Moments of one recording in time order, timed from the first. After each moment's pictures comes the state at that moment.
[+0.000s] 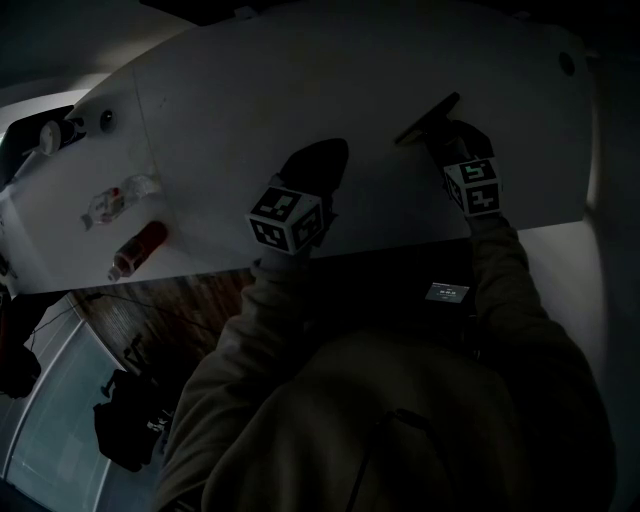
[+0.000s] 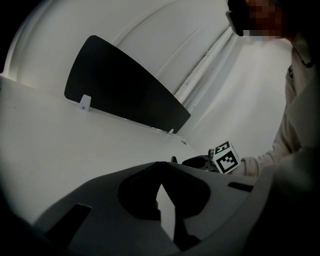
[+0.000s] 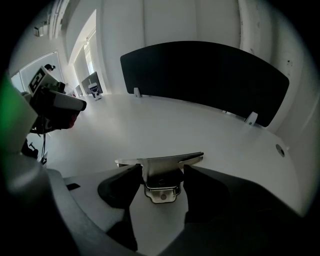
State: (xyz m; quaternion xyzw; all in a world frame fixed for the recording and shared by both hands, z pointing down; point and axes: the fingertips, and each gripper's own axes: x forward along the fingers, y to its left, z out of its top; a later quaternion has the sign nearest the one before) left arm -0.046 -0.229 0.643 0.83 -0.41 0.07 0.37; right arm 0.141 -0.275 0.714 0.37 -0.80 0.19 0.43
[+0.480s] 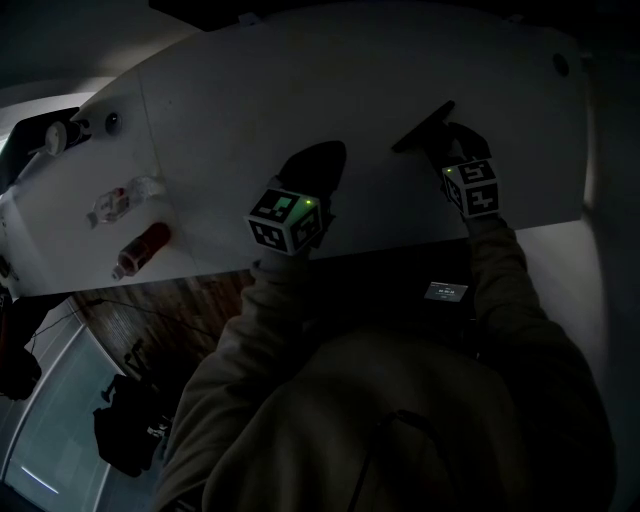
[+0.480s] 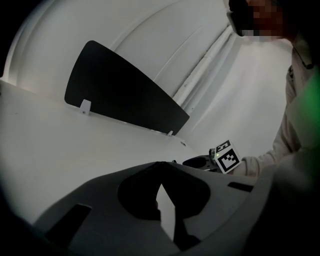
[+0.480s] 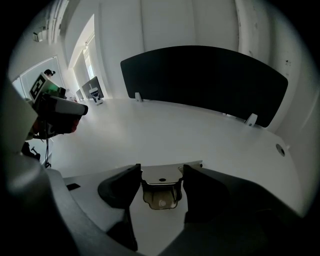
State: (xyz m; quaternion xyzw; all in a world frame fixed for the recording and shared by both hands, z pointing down) left arm -0.050 -0.229 0.631 0.83 -0.42 0.07 0.37; right arm 0.134 -0.274 0.698 0.37 -0.81 0.20 0.41
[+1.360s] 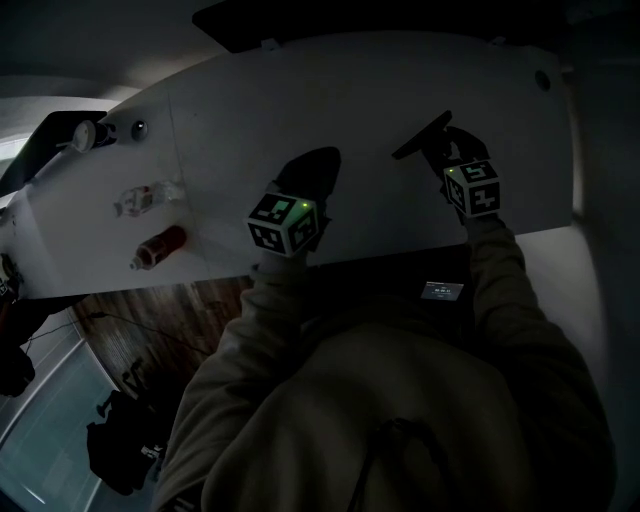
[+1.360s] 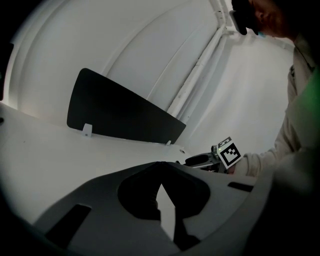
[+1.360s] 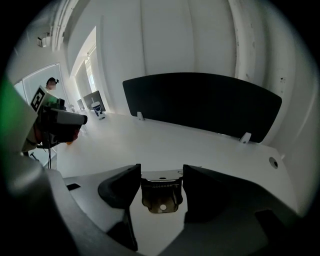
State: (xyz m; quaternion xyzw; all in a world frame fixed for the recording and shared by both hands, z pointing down) left arm -0.077 -0.231 0.577 0.84 -0.43 0.06 0.32; right arm 0.115 -0.290 0.632 0.39 -0.83 0.18 0.36
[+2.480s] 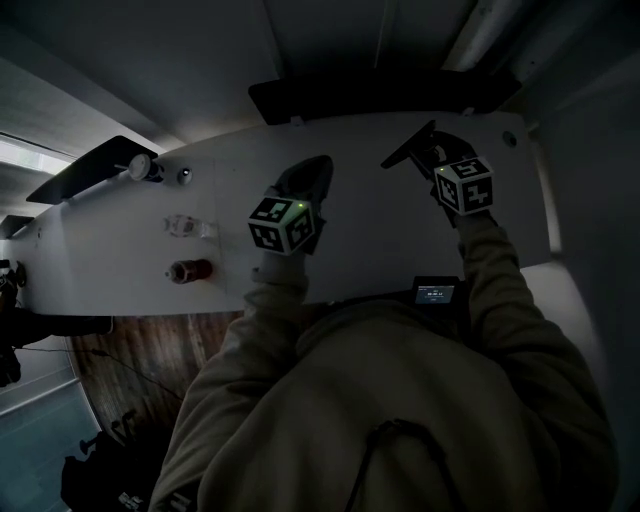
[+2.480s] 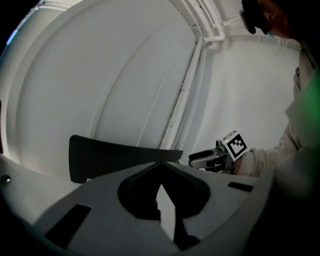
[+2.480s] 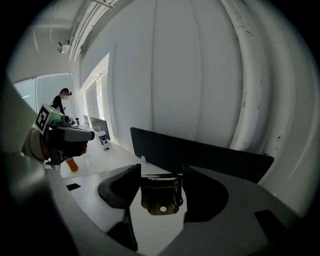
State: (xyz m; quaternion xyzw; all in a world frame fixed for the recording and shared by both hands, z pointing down) left arm -0.109 -0.268 0.425 0.86 -0.47 0.01 0.20; right arm 0.069 -0.341 0.442 0.40 -0.87 0.10 0.26
